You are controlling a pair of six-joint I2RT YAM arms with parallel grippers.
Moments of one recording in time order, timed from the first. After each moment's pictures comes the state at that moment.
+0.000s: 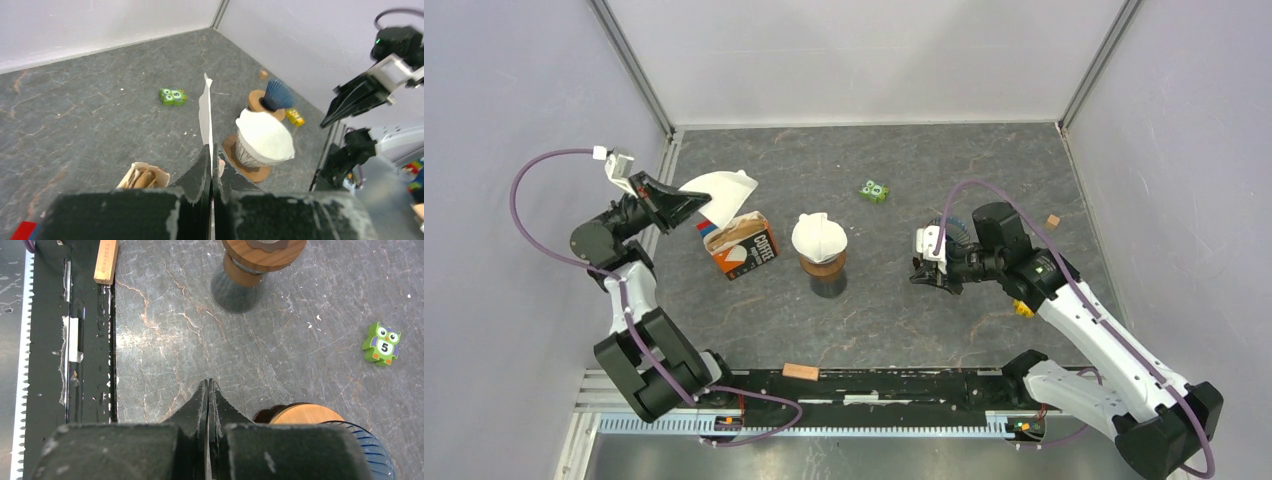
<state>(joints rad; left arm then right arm) 0.63 1.26 0.74 1.38 1.54 -1.19 0.54 0.94 0.88 -0.63 -0.74 -0.67</state>
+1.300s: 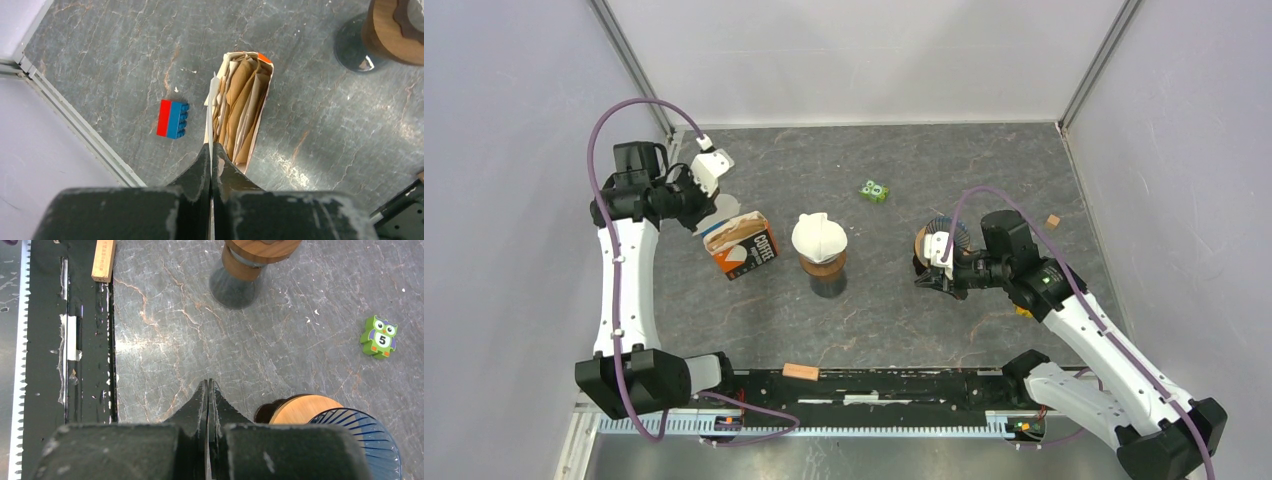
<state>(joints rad) 0.19 1.25 1.39 -1.04 0.53 0.90 0.51 0.88 0.82 -0.61 -0.75 -0.66</state>
